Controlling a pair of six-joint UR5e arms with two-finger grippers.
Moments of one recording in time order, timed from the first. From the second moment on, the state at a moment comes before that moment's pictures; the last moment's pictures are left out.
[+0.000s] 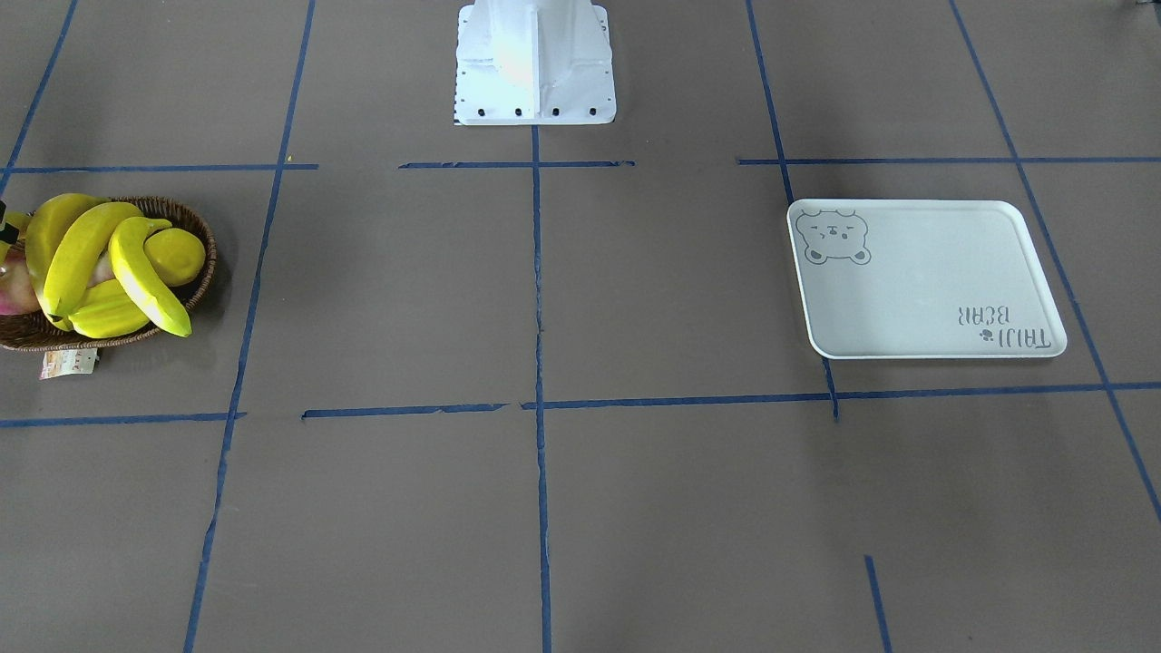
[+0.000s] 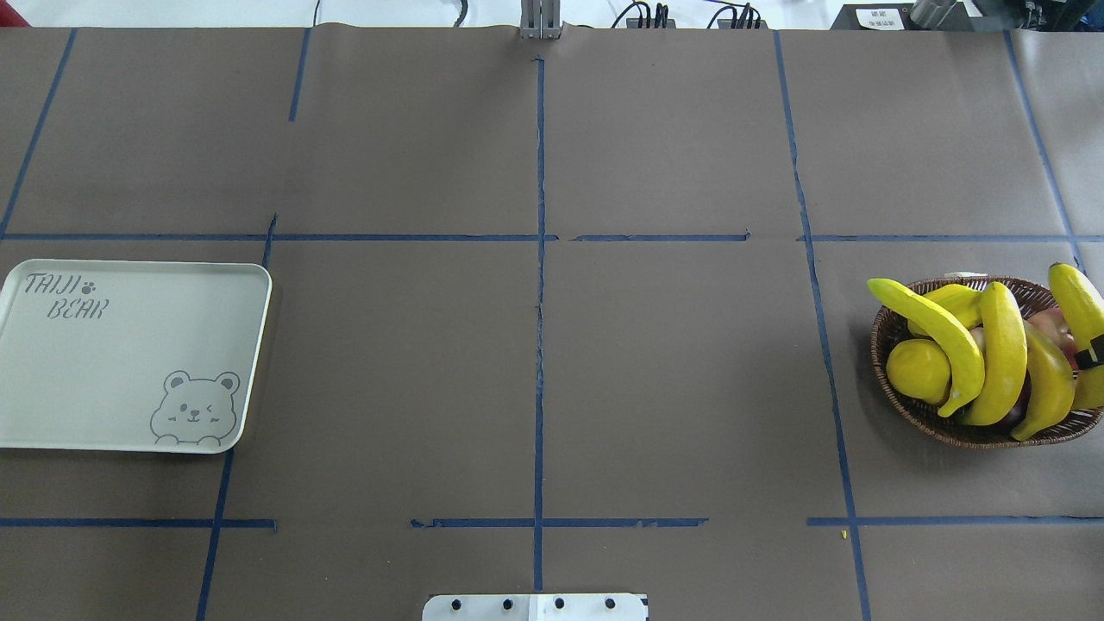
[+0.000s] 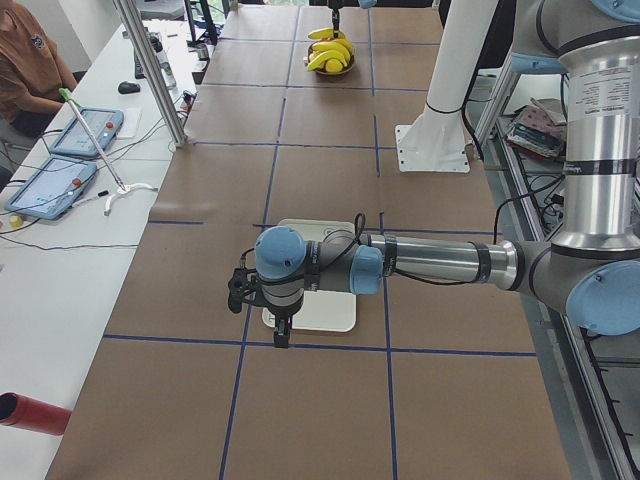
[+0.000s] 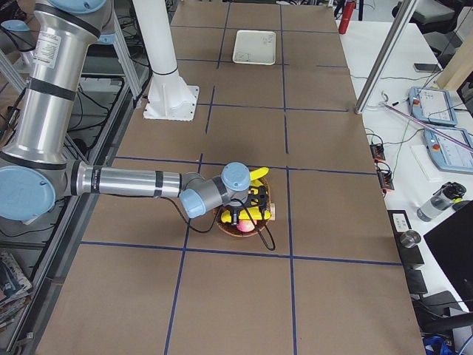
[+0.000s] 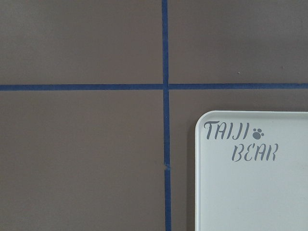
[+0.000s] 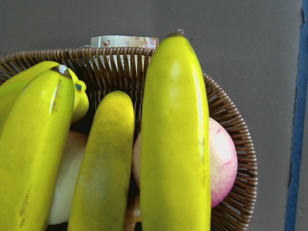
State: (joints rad) left arm -1.61 -1.49 -1.71 -1.58 -2.42 -0.01; right arm 1.20 -1.85 1.74 -1.04 2.40 0.49
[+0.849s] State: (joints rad) left arm -1.61 -1.49 -1.71 -1.58 -2.42 -0.01; right arm 1.29 -2.01 1.98 -1.15 2.45 0.47
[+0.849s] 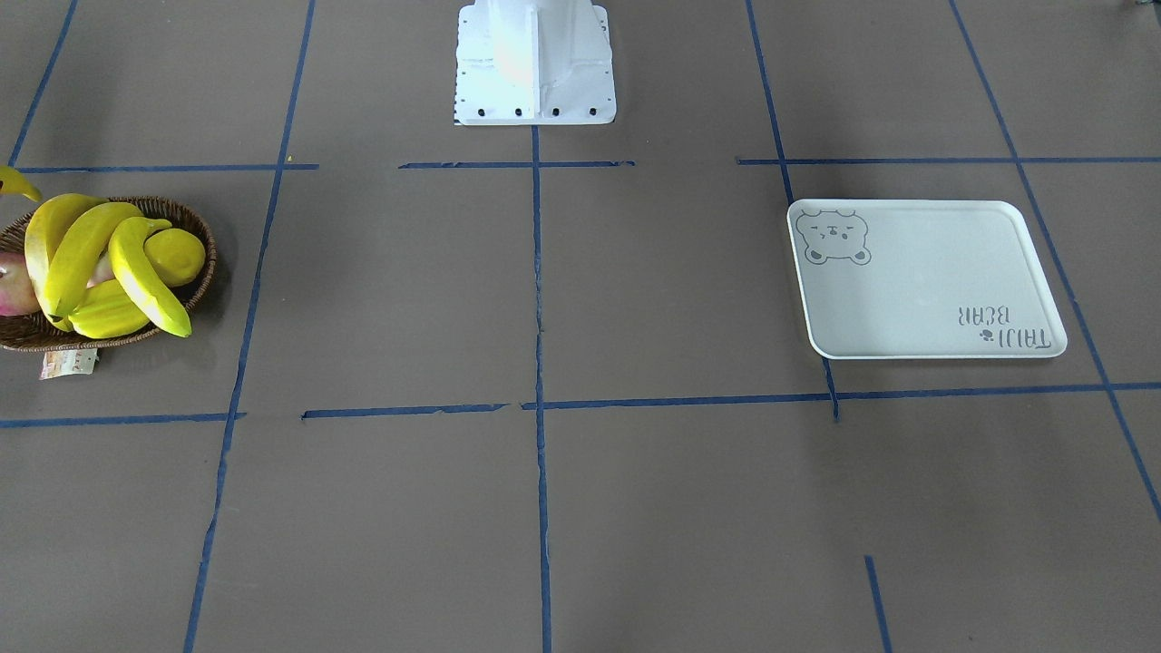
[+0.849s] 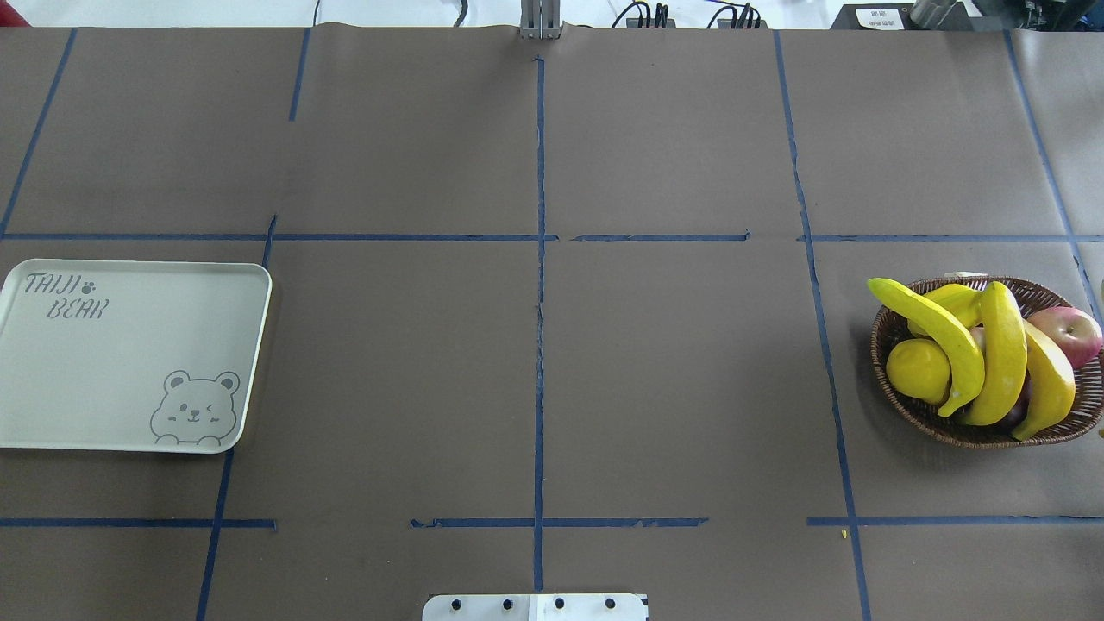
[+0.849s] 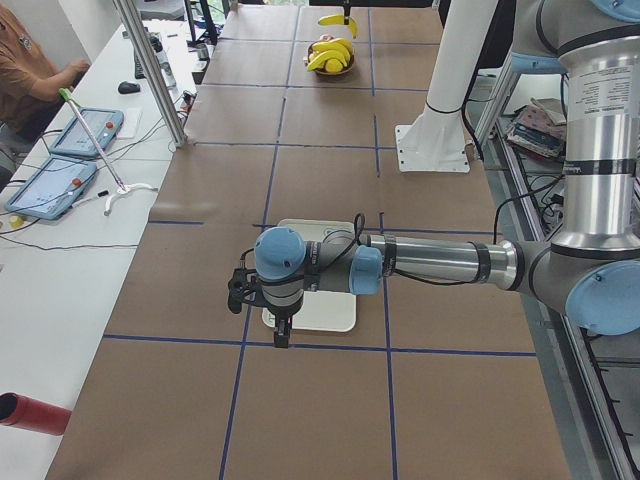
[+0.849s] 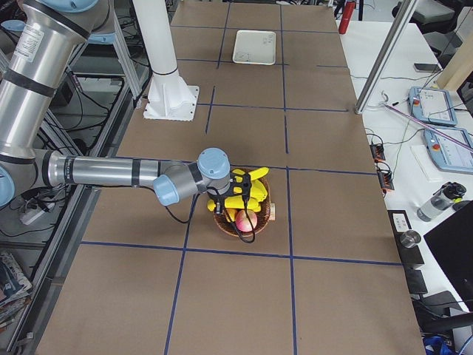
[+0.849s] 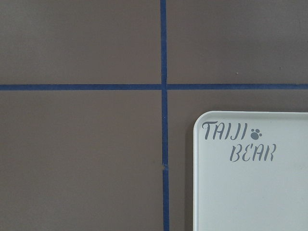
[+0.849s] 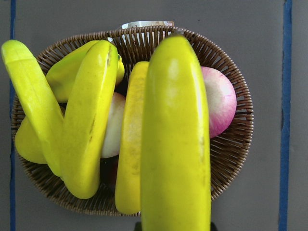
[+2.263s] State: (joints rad) left arm -1.60 -1.50 -1.71 -1.63 -2.42 -0.01; right arm 1.27 -1.21 2.09 -2.06 2.40 0.25
